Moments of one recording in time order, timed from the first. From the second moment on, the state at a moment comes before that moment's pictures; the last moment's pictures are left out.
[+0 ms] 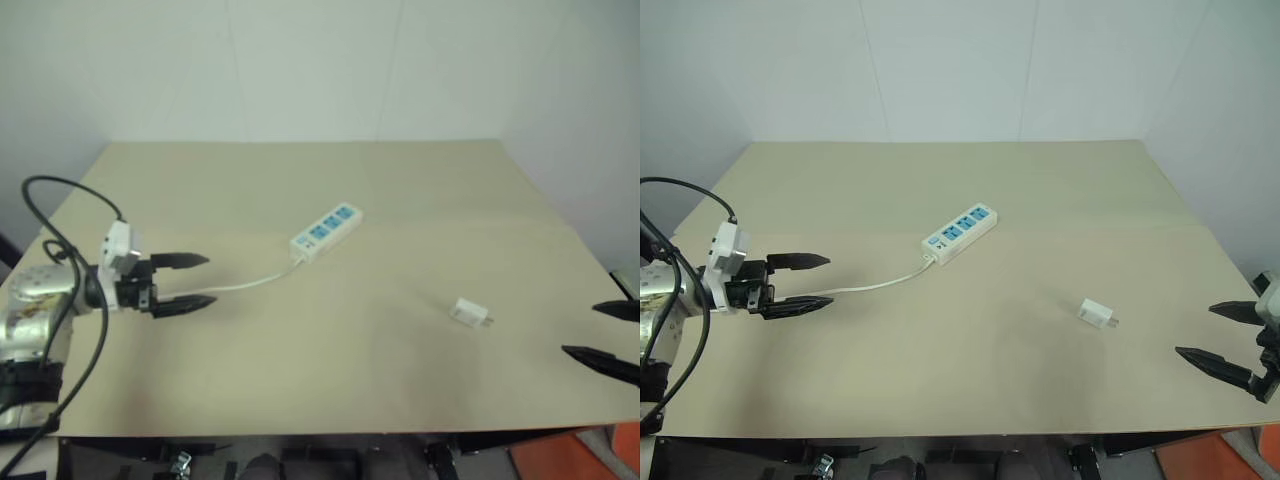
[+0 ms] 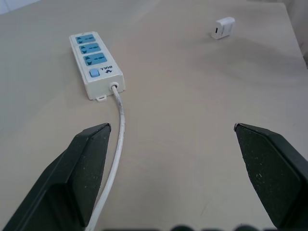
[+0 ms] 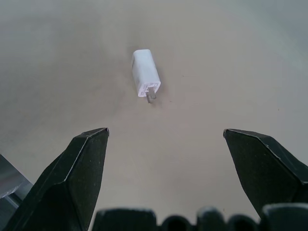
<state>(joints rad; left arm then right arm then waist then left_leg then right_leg) -0.47 0.88 0.18 0.31 -0.49 0.22 -1.48 0.34 -1.03 -0.88 -0.34 0.38 0.52 1.23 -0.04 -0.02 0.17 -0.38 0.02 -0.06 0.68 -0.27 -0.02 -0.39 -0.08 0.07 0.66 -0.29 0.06</state>
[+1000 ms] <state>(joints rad) -0.85 0.35 -0.10 0.82 -0.06 0.14 -0.85 0.01 -0.79 -0.36 -0.59 0.42 0.61 0.71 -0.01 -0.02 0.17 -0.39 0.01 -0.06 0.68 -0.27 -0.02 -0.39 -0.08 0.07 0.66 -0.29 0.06</state>
